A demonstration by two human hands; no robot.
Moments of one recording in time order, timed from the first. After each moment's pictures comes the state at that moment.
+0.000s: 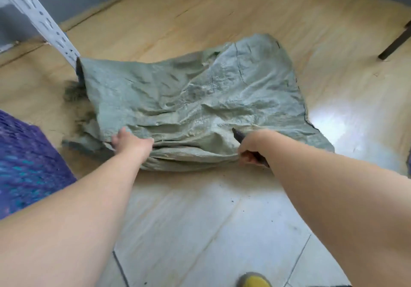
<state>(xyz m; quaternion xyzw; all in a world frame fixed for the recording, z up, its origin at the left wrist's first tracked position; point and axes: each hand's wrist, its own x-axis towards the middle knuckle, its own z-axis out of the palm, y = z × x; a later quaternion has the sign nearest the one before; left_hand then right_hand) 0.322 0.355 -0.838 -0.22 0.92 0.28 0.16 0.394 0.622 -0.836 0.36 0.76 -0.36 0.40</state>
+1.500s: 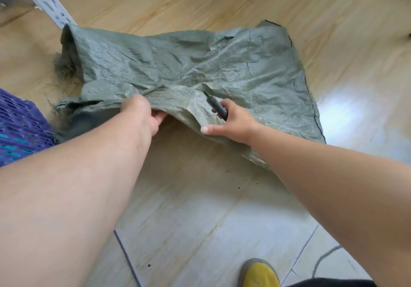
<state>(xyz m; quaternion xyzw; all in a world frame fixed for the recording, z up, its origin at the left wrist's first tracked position) 0.286 0.384 -0.829 -0.42 0.51 0.74 0.13 0.378 0.575 -0.859 0.15 0.86 -0.44 0.21</state>
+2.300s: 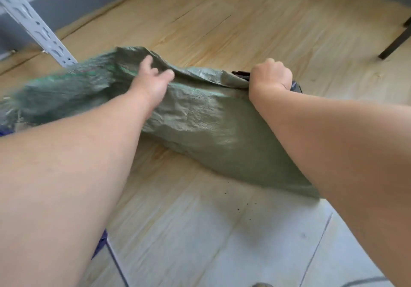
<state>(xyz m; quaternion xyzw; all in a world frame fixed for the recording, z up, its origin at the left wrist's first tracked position) 0.243 0.422 -0.753 -0.01 0.86 0.49 0.15 0.303 0.639 -0.755 0.30 0.95 0.02 0.08</state>
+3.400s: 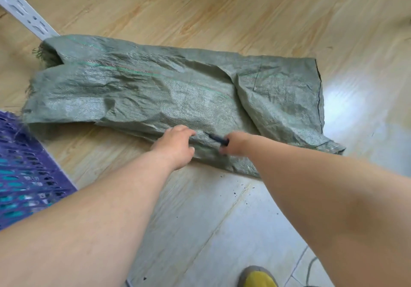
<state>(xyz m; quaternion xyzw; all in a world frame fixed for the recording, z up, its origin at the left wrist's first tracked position) 0.336 0.425 -0.888 0.21 0.93 0.09 0.30 0.372 0.607 -0.922 0.16 0.87 -0.19 0.43</state>
